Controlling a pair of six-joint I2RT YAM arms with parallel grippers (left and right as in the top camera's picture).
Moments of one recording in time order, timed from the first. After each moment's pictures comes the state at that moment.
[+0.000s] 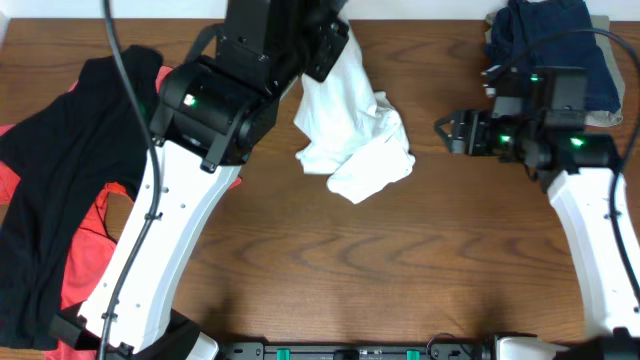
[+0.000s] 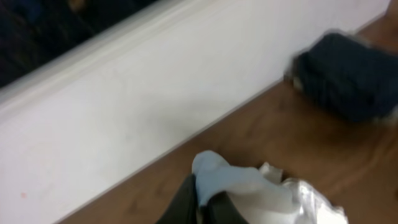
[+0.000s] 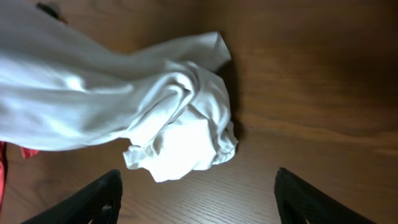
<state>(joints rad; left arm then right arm) -0.53 1.67 2.15 -0.86 -0.12 0.22 0.02 1.46 1.26 -0.73 -0.45 0.11</state>
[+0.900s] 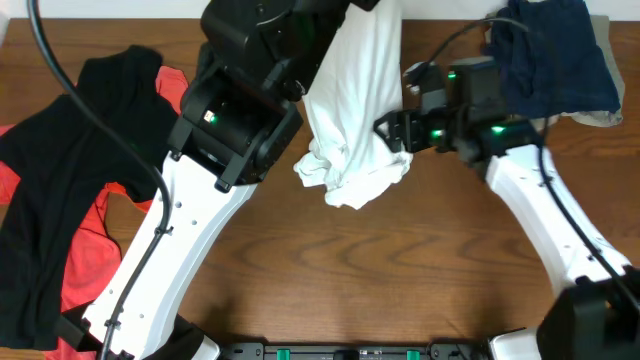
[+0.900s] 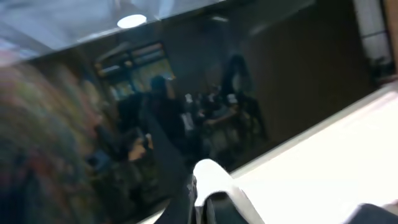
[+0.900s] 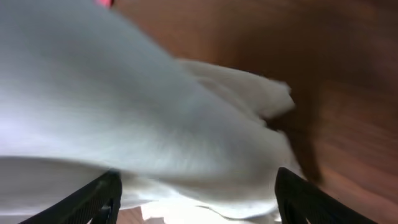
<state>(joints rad) -0.63 1.67 2.17 -0.22 -0.19 0.38 0.27 1.62 1.26 -0.51 -0.45 0.10</state>
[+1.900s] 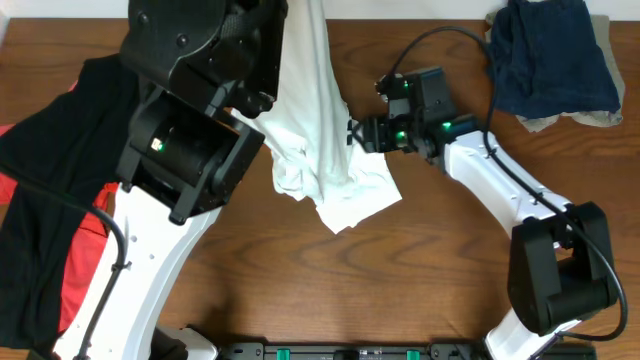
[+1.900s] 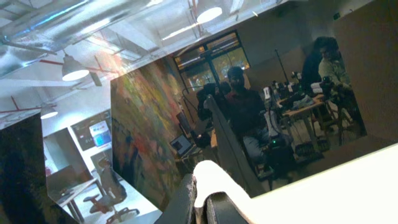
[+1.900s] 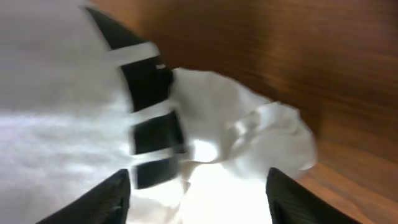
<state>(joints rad) -0.60 1.58 2.17 -0.22 -0.46 0.54 0.35 1.83 1.26 -0.34 -0.37 0.22</state>
